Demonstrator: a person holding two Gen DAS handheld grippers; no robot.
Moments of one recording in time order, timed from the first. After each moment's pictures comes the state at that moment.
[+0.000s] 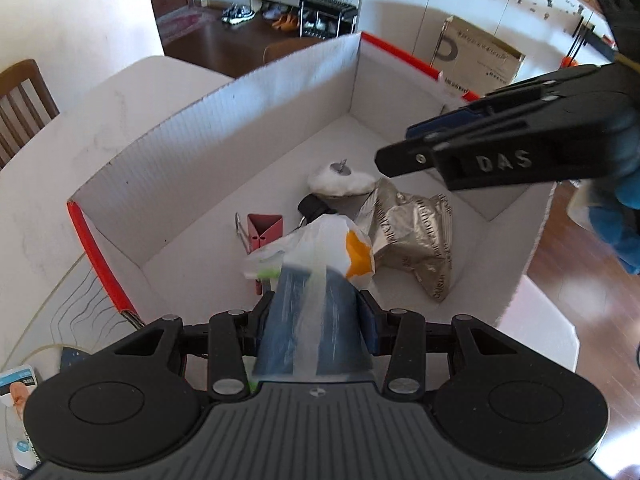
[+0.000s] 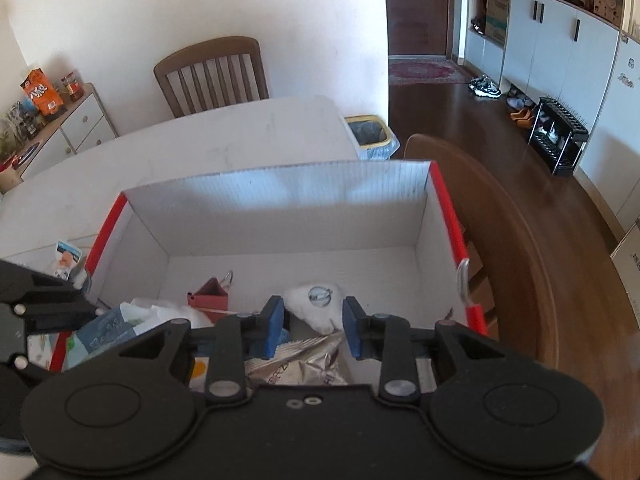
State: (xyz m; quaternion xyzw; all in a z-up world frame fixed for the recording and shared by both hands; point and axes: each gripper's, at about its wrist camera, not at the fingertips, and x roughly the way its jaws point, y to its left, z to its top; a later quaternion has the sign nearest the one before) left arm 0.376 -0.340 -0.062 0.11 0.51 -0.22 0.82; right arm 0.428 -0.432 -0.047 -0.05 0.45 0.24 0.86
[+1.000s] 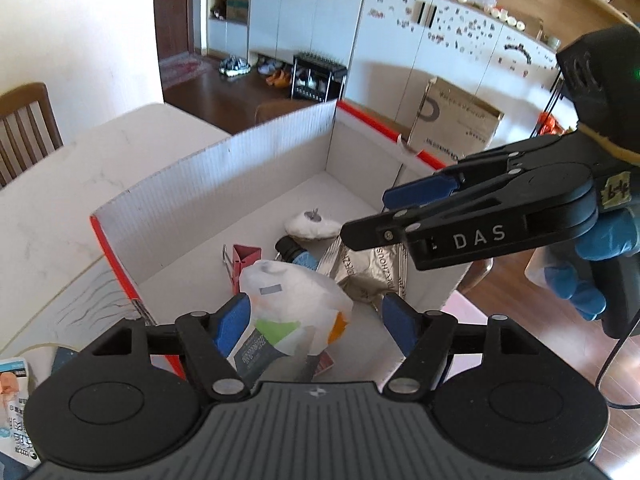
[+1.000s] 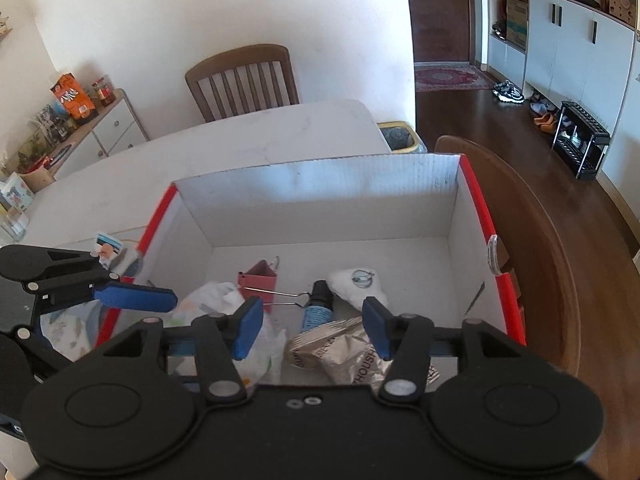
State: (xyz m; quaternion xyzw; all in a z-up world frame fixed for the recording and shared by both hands) left arm 0.334 -0.333 -0.025 0.05 0.43 -0.25 0.87; right arm 0.400 -0.436 -0.030 -0.03 0.44 0.28 0.85
